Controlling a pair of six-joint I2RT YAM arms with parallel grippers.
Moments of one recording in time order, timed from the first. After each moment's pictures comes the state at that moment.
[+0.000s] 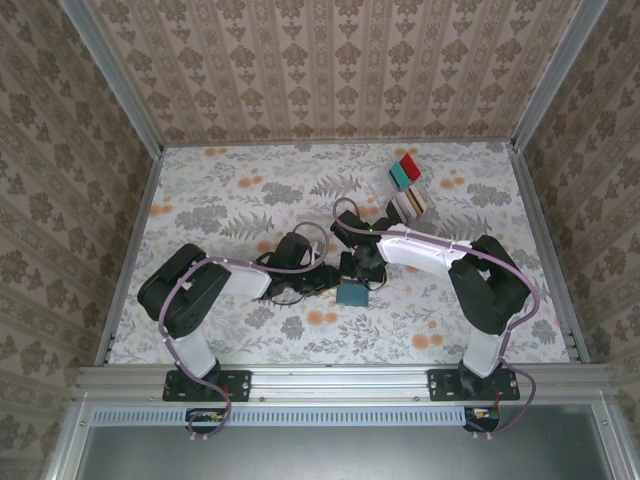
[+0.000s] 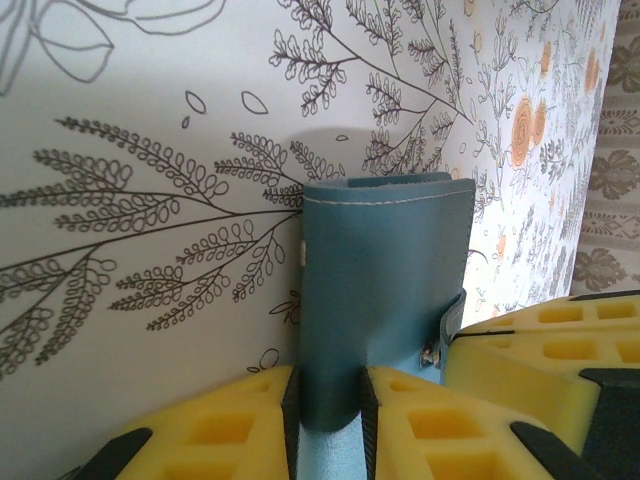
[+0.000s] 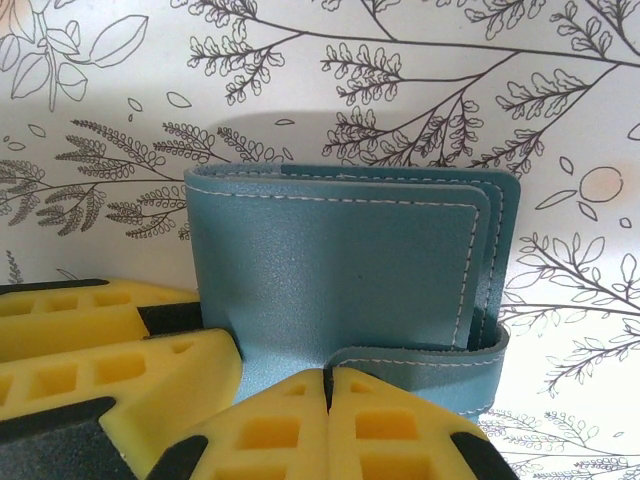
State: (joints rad) left arm -0.74 1.75 0.66 0.31 0.54 -0.95; right arm 0.71 1.80 1.21 -0.77 -0.06 0.85
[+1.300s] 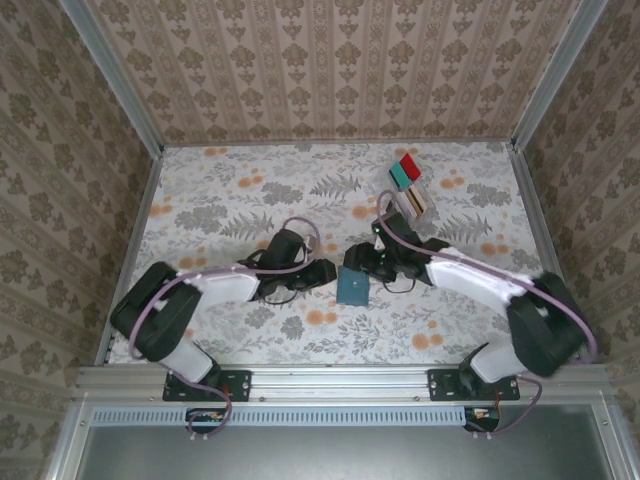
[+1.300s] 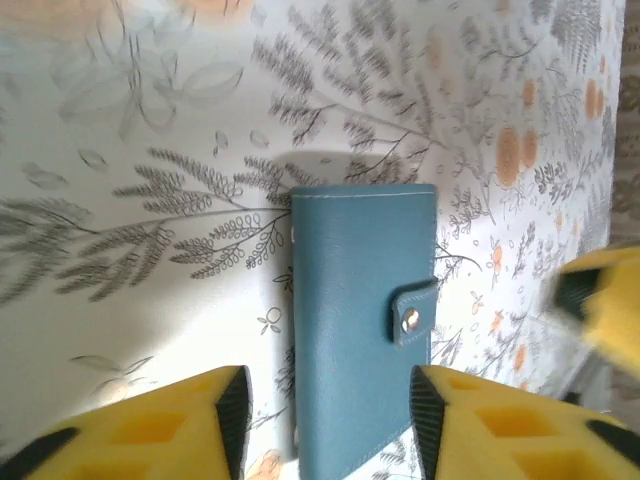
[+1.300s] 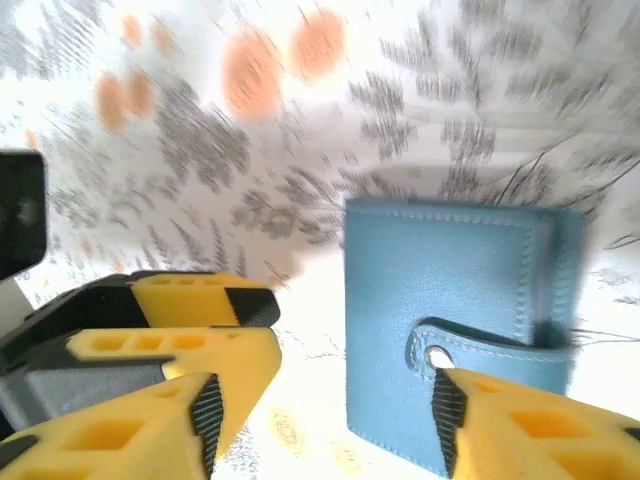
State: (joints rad) left arm -0.73 1.52 0.66 0.09 0.38 -0.86; right arm 0.58 1.39 0.85 -0.34 -0.21 0.86
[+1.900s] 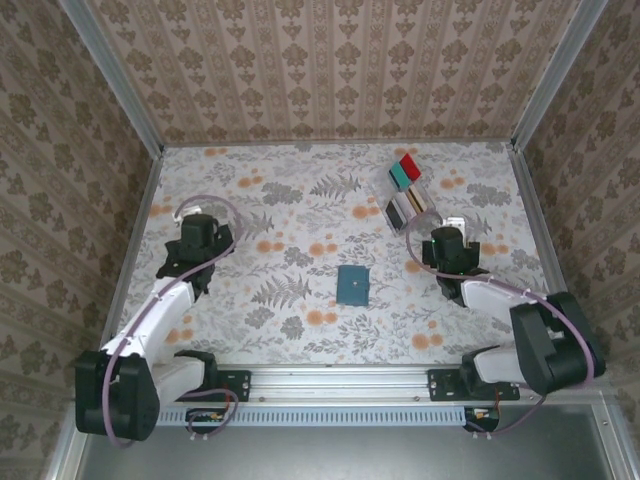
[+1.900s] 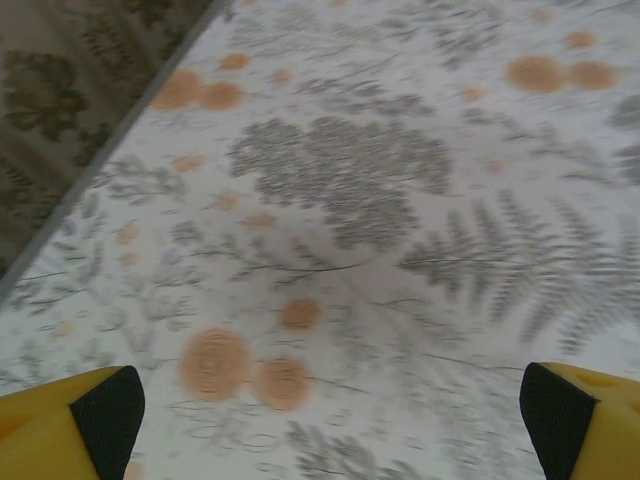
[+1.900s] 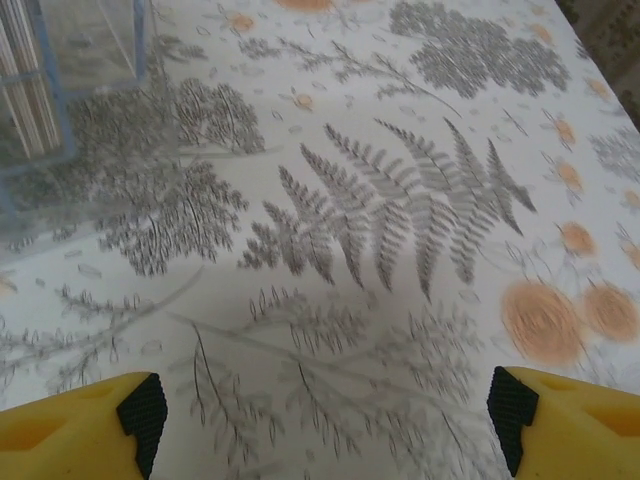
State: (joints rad) left arm -0.17 1.09 0.60 -0.21 -0.40 -0.26; right arm 0.21 1.36 0.45 0.25 0.48 0.09
